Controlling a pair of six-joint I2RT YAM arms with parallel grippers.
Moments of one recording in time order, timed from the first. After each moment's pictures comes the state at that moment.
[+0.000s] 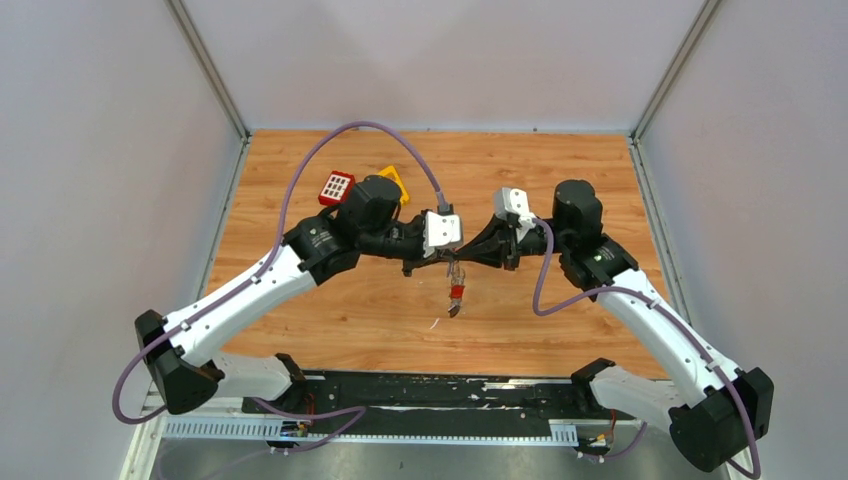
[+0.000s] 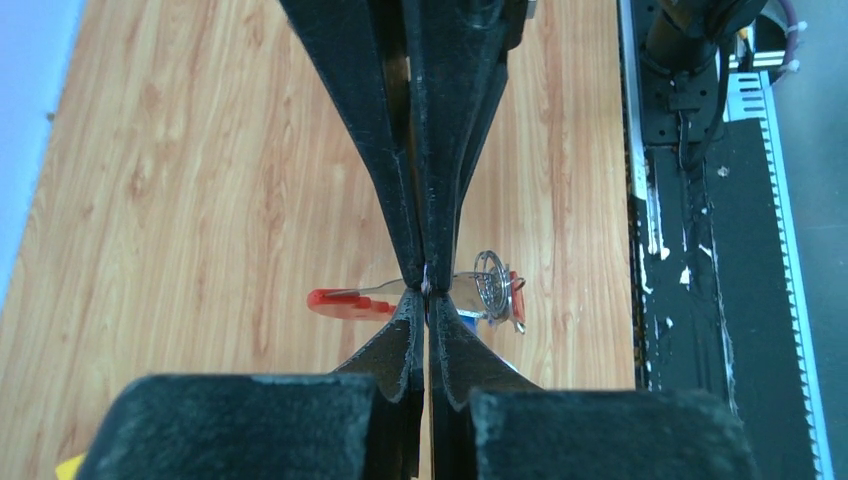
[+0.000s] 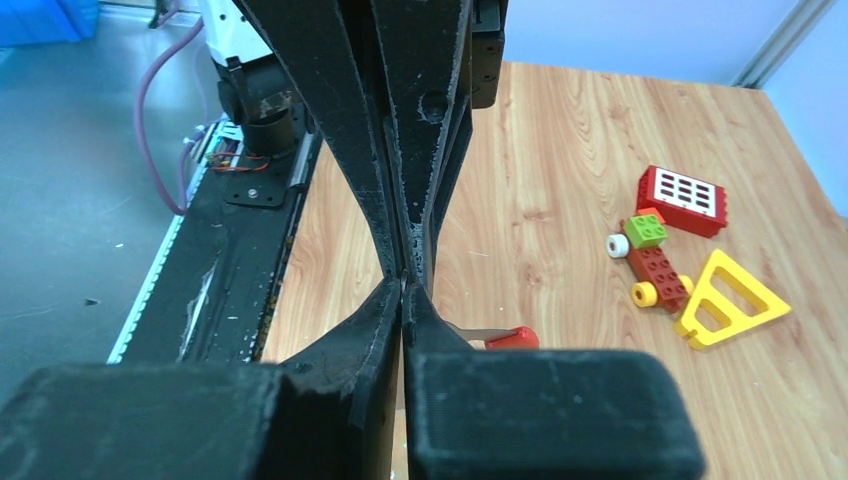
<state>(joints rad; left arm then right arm) -0.88 1.25 1.27 -0.51 0.53 0.47 0.48 1.07 0.94 -0.08 -1.12 -0.28</state>
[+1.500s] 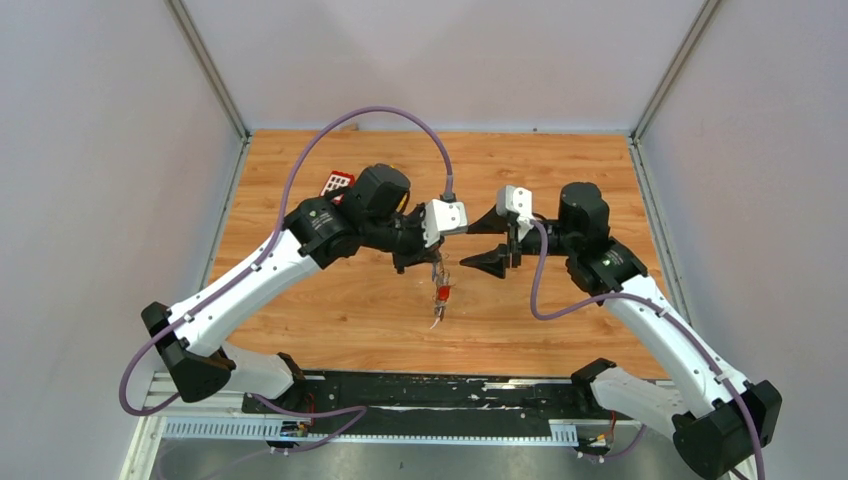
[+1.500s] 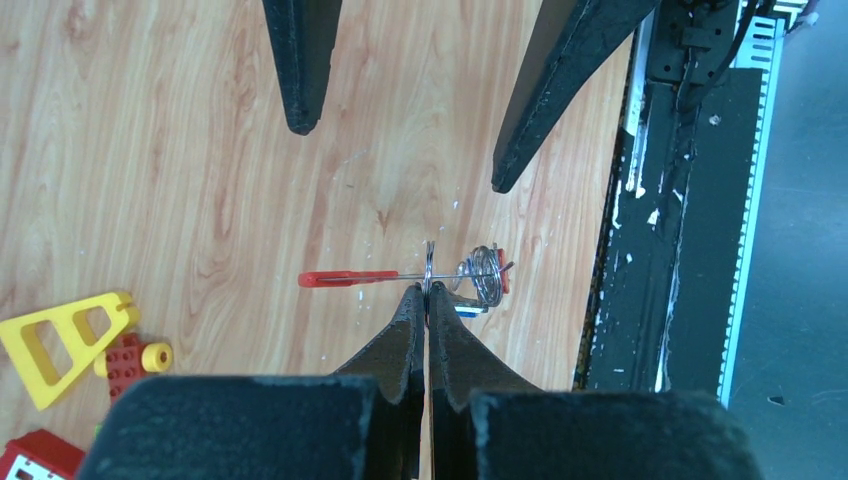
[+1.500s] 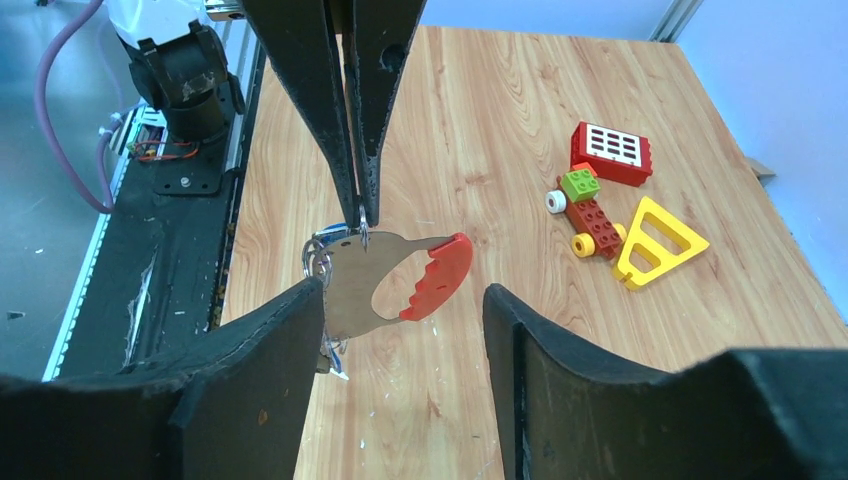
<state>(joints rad) -0.88 1.35 1.49 -0.86 0.39 0.39 0.48 1.02 0.95 -0.17 -0.95 -0.35</state>
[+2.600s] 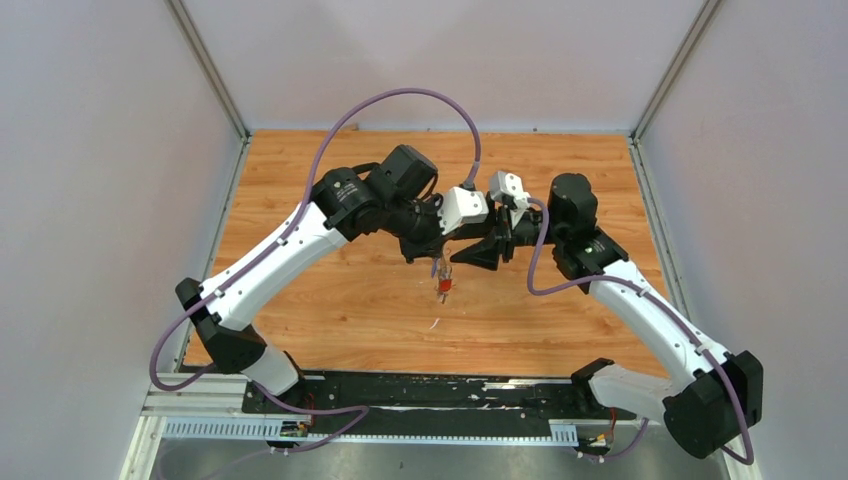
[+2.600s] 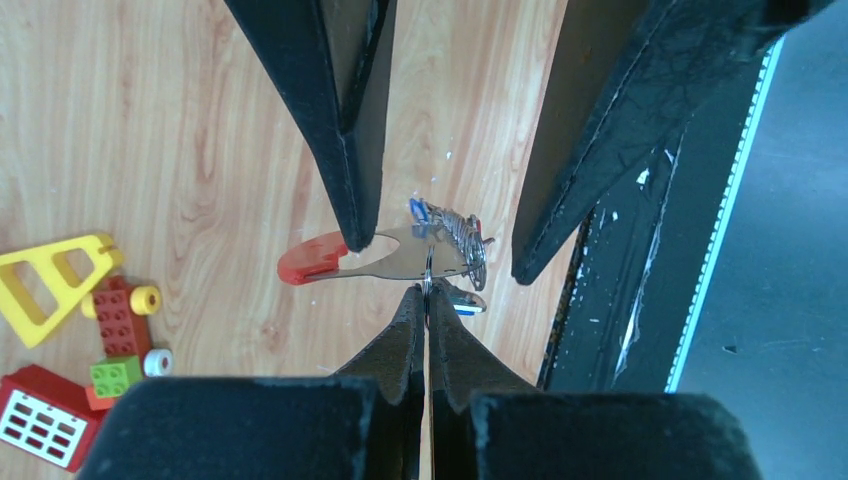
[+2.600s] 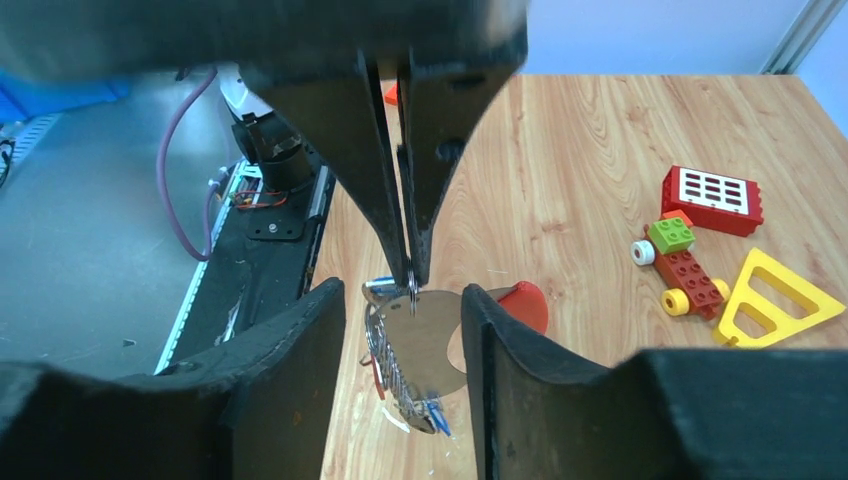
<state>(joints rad) -0.91 1.55 1.83 -1.17 0.31 0.37 0.48 1.12 0.95 0.07 -1.12 -0.09</state>
